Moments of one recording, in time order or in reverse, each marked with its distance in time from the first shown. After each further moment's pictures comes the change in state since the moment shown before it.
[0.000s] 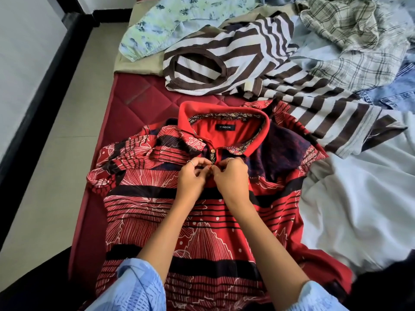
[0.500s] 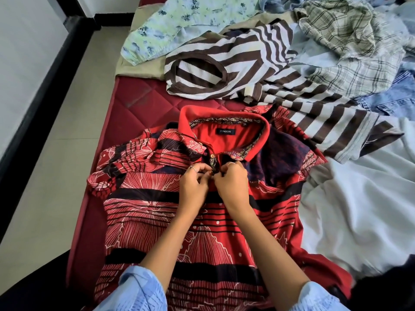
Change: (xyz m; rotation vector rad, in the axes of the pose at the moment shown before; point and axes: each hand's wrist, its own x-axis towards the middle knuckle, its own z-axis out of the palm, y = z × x) left_hand -0.007 -0.007 0.007 0.101 0.088 0.078; right_hand 0.000 0.004 0.000 -0.023 -0.002 0.008
